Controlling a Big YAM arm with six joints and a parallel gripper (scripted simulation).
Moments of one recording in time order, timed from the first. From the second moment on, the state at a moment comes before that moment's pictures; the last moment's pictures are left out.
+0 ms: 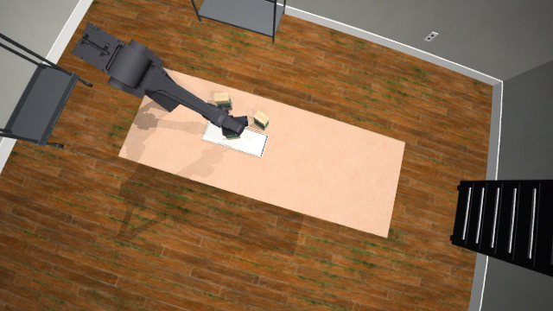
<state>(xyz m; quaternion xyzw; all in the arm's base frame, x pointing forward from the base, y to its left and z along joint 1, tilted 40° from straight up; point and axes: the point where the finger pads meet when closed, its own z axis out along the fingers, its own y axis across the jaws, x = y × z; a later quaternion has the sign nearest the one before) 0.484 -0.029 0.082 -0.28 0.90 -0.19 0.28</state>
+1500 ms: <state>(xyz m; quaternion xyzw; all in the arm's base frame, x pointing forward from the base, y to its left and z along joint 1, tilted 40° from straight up) 0.510 -0.036 0.051 -0.29 0.90 -0.19 0.28</state>
